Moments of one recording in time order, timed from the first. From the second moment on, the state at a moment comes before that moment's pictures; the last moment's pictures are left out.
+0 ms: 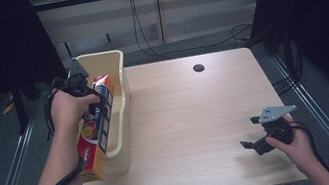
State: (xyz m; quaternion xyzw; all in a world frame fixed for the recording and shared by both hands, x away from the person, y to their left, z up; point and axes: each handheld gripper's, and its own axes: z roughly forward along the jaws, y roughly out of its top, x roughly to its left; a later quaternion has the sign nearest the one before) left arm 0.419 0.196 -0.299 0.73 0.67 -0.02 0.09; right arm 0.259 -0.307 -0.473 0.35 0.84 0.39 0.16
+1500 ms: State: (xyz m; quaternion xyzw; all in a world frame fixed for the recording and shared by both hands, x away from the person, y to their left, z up) left arm 0.434 0.189 -0.335 0.73 0.68 -0.03 0.07; right arm 0.260 -0.306 -0.476 0.34 0.84 0.38 0.15
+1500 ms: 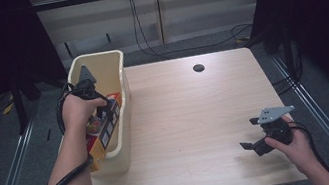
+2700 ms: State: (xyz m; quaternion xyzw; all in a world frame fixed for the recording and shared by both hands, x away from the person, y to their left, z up) left arm 0.436 0.192 -0.341 0.71 0.69 -0.06 0.09; right arm 0.260 -0.306 -0.476 0.34 0.84 0.38 0.15
